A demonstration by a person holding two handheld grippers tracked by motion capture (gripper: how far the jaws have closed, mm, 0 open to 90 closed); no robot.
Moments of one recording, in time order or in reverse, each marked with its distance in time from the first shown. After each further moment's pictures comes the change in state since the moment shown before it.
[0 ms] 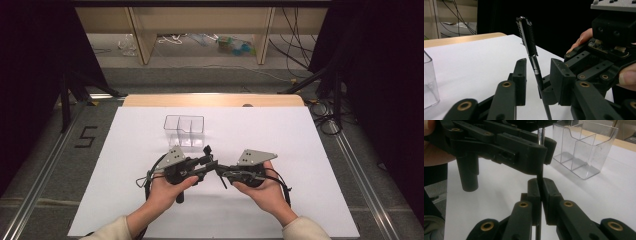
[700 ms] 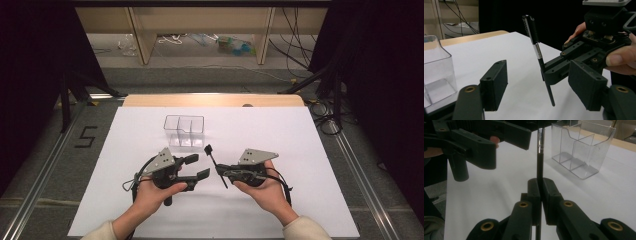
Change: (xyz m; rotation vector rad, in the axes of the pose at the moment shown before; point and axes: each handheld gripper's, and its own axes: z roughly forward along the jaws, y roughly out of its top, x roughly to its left) left arm 0.002 0.002 -0.026 0.035 0.009 0.042; right arm -0.002 0.000 -0.002 -0.003 -0.002 0.007
